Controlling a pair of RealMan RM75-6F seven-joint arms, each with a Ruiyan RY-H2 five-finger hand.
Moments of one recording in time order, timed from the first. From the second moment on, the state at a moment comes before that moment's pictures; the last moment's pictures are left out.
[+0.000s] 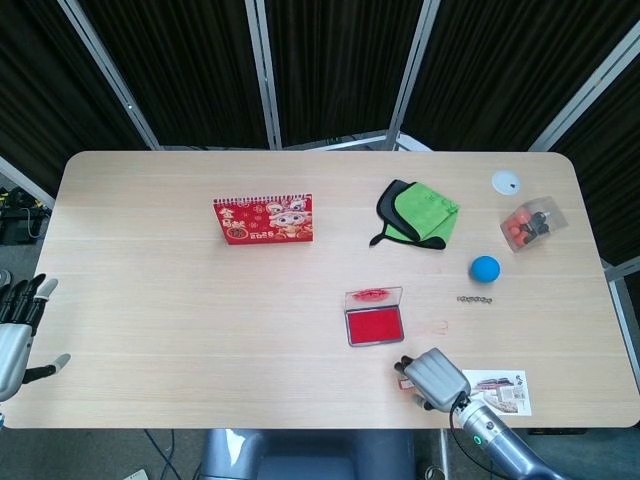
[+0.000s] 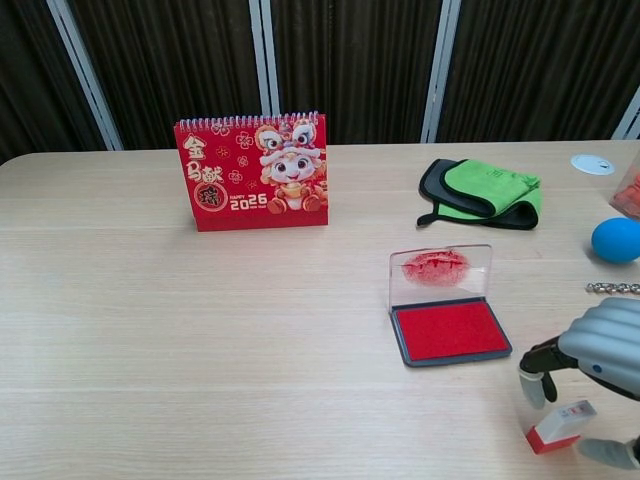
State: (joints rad) left arm -0.07 -1.02 -0.02 -1.79 1.48 1.47 0.23; right arm 0.37 -1.38 -0.05 -1.62 -1.61 0.94 -0.39
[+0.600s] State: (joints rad) left arm -0.08 -1.01 -0.02 -1.79 1.47 1.46 0.23; right arm 0.39 -1.42 -0.06 -1.57 -1.59 0.95 -0.42
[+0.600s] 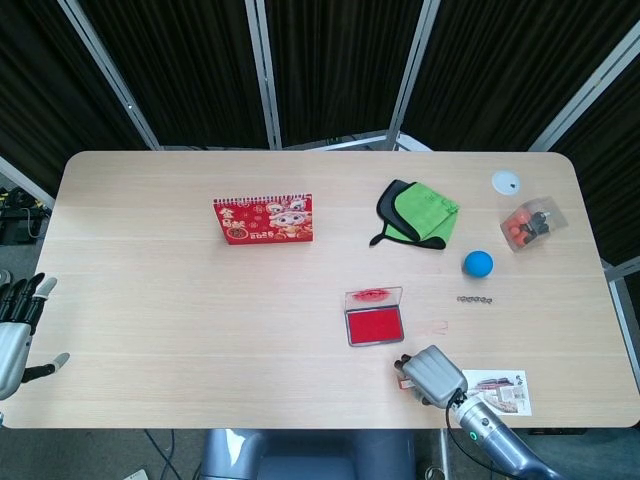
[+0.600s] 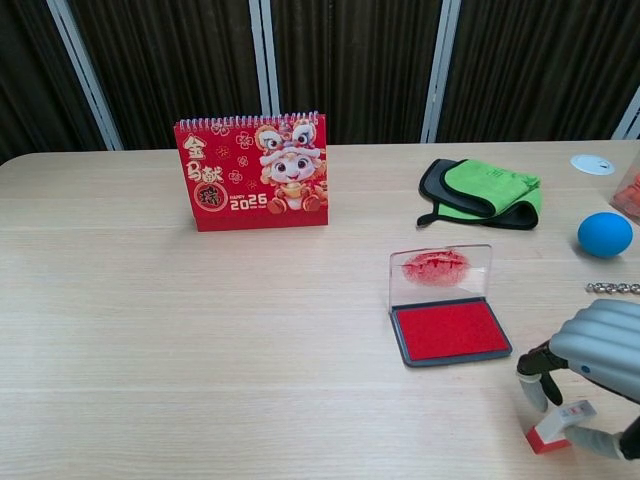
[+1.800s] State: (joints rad) left arm -0.09 -1.02 -0.04 -1.79 1.42 1.43 0.24; right arm 0.56 -1.37 0.14 -1.62 -1.26 0.86 -0.29
